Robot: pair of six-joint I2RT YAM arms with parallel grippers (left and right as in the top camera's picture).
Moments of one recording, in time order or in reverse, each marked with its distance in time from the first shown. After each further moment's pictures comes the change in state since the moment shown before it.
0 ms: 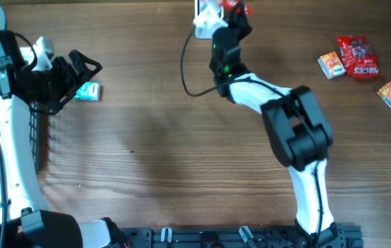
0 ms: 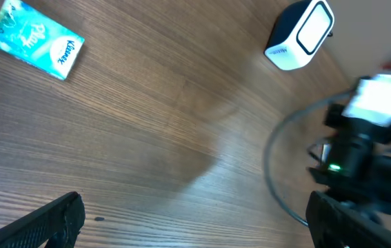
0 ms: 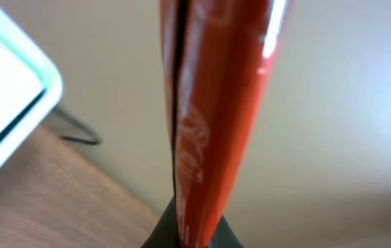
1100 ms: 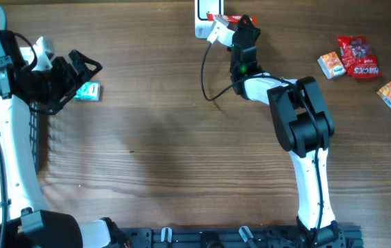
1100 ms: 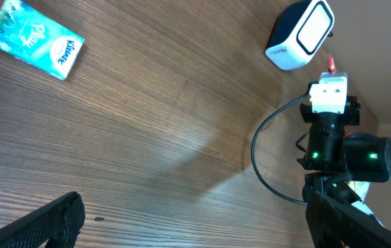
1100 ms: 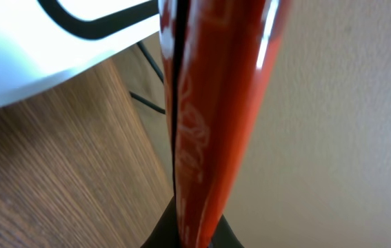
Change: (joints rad) left arm 0.000 0.000 0.000 0.000 0.000 0.000; right arm -0.132 0.104 0.000 -0.072 -0.268 -0.138
